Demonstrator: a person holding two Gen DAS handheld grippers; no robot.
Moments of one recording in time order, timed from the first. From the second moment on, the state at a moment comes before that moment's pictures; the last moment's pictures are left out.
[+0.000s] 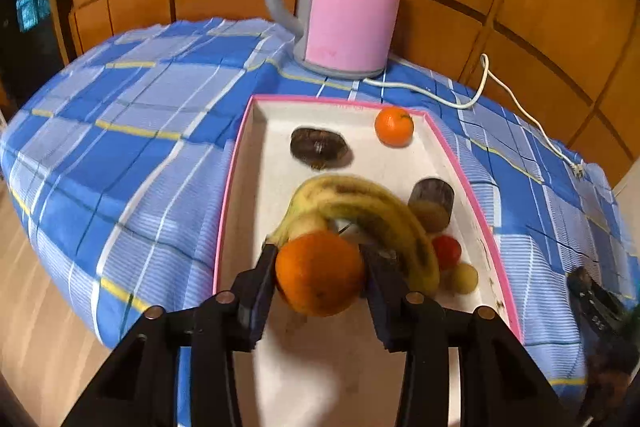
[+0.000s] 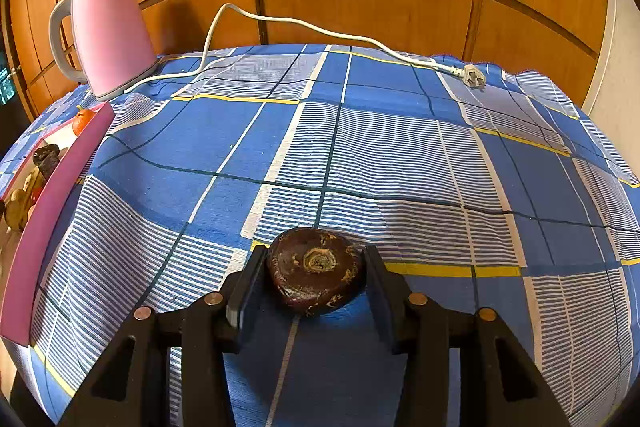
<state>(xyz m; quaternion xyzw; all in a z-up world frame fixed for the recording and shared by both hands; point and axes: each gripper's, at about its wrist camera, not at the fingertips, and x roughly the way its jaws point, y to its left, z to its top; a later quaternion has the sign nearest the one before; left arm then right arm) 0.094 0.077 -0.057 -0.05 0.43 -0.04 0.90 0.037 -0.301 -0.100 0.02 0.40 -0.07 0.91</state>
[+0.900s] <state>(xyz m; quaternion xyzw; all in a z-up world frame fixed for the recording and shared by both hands) 0.068 0.069 -0.059 -0.05 0.44 -0.04 0.90 0.037 -0.302 -0.099 0.03 0.40 -0.07 0.91</state>
